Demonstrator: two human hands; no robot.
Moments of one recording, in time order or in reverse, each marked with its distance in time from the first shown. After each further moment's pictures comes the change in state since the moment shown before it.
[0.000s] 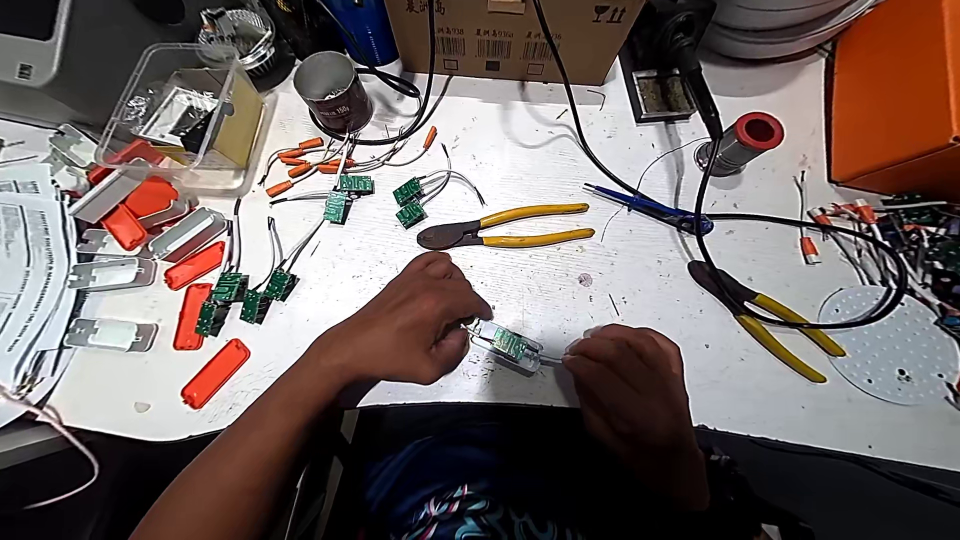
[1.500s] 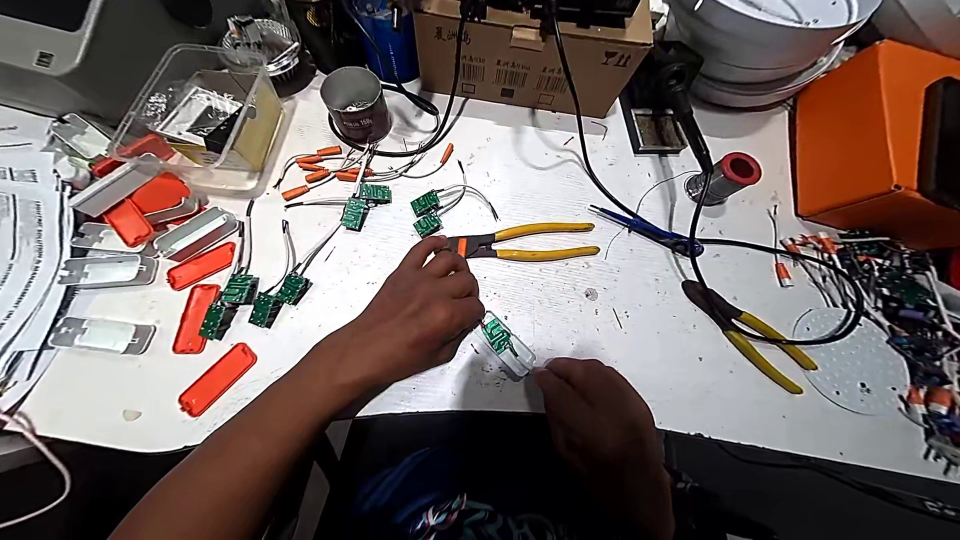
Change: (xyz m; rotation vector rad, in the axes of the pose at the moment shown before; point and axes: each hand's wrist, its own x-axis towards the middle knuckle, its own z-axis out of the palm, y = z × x) left_hand -0.004 -0.003 -0.008 0.322 0.155 0.081; right_hand 0.011 -0.043 0.017 -0.128 -0.063 0.011
